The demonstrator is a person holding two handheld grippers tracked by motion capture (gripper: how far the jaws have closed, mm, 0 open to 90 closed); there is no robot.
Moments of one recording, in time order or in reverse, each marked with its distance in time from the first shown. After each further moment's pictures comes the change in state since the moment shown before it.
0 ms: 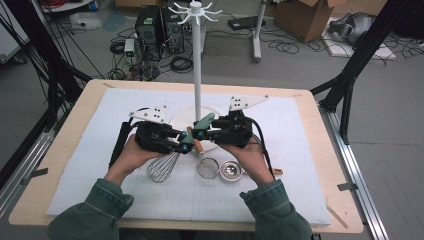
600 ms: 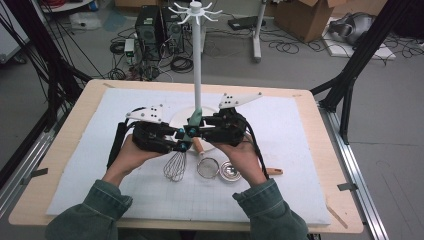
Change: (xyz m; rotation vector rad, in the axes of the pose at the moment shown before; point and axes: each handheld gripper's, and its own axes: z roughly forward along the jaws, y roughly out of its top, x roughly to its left) left arm -0.004 0.002 -0.007 -0.006 0.066 0.019; right arm 0.018 0.017 0.013 0.028 -0.113 -0.046
